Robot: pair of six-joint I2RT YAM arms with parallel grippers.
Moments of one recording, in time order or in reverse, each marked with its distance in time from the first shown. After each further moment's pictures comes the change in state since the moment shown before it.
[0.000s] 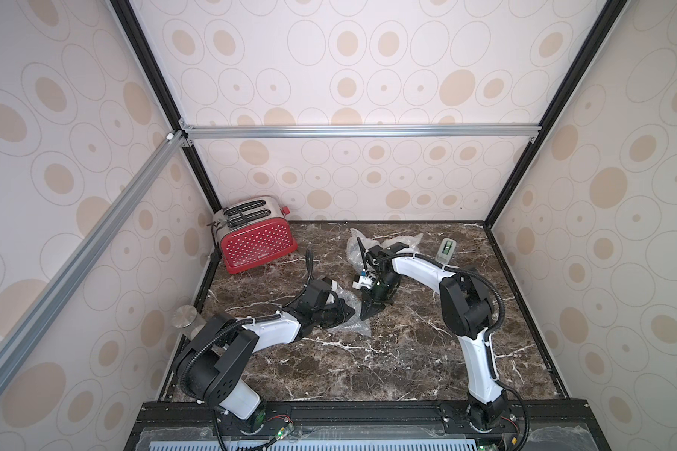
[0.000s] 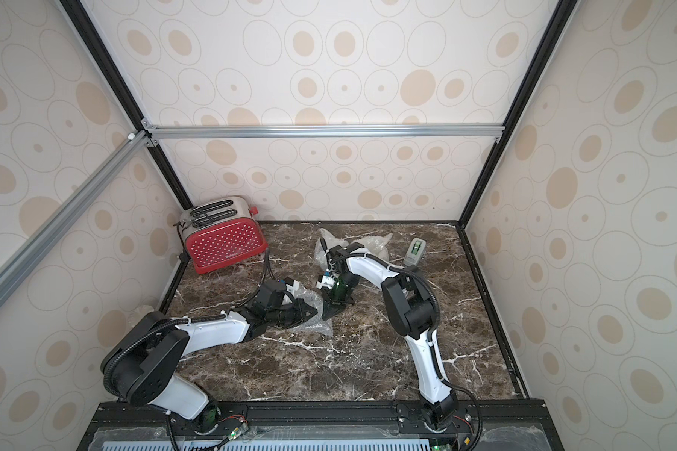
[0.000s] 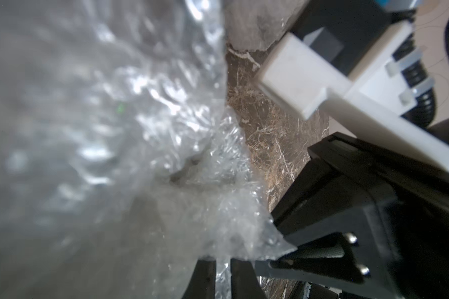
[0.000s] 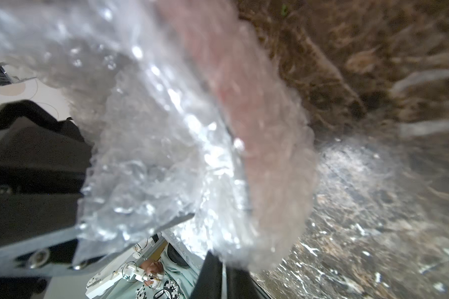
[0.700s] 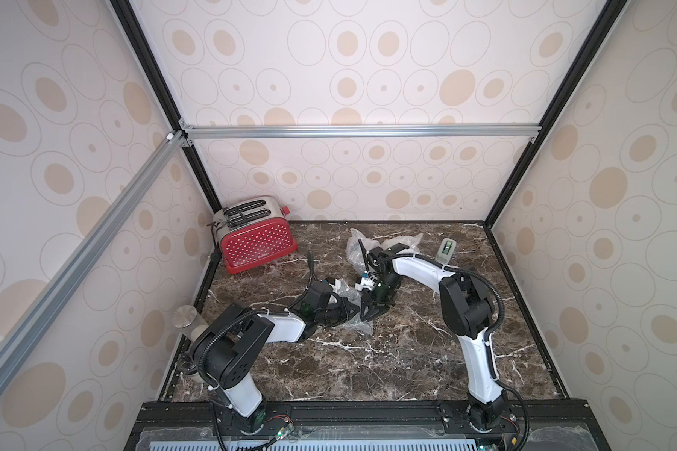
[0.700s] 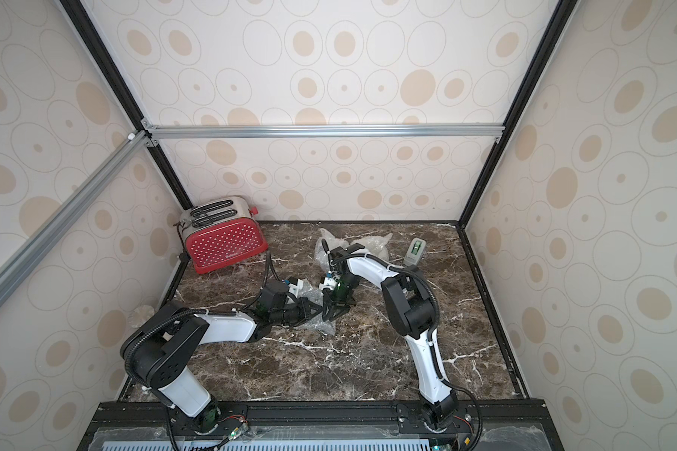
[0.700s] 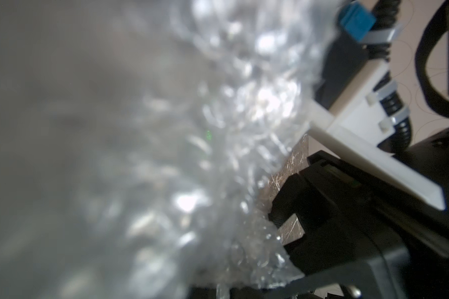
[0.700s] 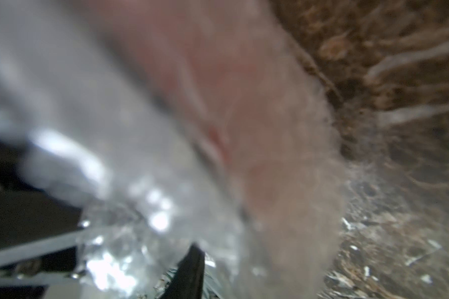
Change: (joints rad) left arm 0.000 0.110 -0.016 0.217 0.043 -0.060; right arm -0.011 0.000 -0.025 0.002 0.030 0.008
